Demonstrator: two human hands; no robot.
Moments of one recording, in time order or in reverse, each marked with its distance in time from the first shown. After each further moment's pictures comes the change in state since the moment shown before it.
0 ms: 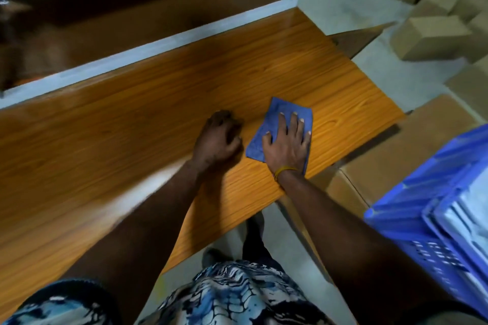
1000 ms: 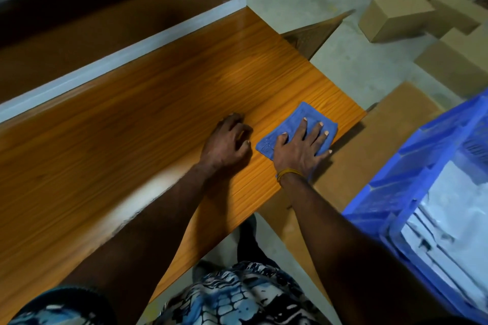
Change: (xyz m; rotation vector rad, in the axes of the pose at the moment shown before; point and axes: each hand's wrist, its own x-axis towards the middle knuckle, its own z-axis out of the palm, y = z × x) left_hand 0.092 0.090 0.061 -0.030 -0.099 0.136; right_hand 0.061 0.098 -0.018 0.069 -0.008 0.479
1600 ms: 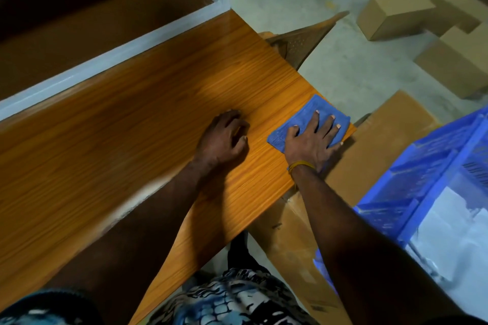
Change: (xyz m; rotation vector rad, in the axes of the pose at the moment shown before) left_hand 0.068 0.017 0.011 0.008 0.023 0.033; right_hand 0.103 0.024 -0.003 -0.023 0.001 0.010
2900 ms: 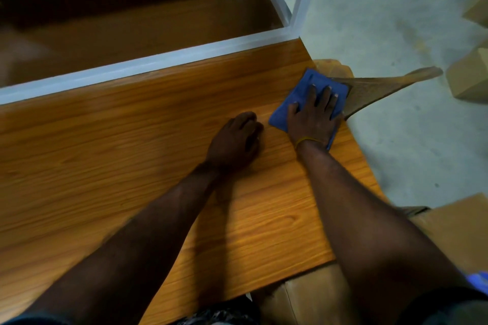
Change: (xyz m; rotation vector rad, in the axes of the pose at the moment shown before) left_hand 0.070 -0.039 -0.015 0.122 0.307 -0.128; right_hand 0.135 -0.168 0.034 -0.038 -0.048 -0.550
